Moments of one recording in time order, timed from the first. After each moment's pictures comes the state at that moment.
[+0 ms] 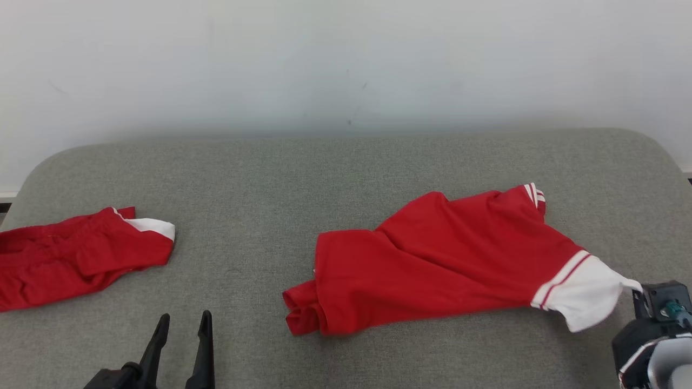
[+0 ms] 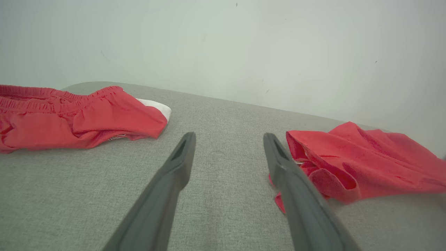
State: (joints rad) left arm 0.00 0.05 0.01 0.20 -0.25 -0.13 -0.26; right arm -0.31 -0.27 -0.18 0.69 -0.24 0.13 -0.03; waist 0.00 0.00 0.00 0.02
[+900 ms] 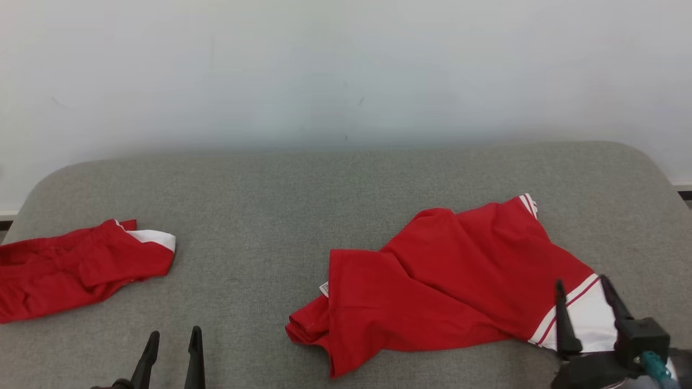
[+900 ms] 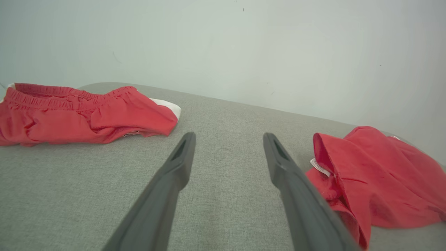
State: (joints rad) left arm 0.05 0.05 0.03 0.19 -0.25 -0.12 -0.26; right arm -0.06 -0.06 -0.19 0.23 -0.11 0.13 -0.13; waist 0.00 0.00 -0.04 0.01
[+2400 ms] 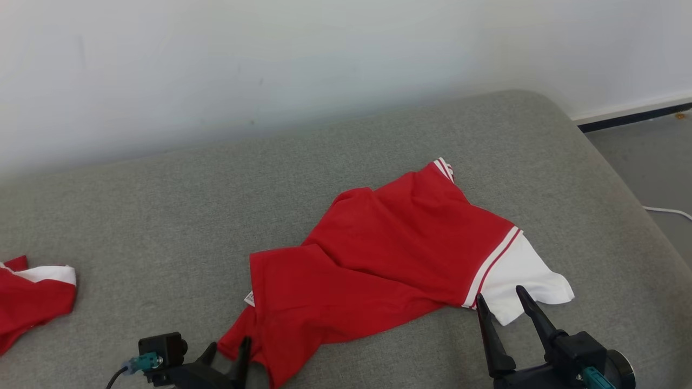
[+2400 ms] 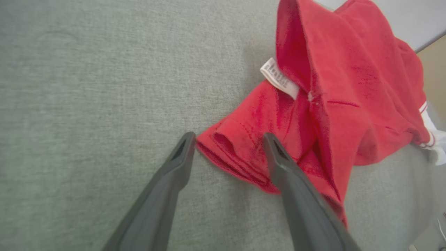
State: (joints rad) left arm -0.22 0.07 -0.11 0.61 -0.45 -0.13 0.03; right arm -0.03 -0.05 0.11 0.21 0.07 0.13 -0.20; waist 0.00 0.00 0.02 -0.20
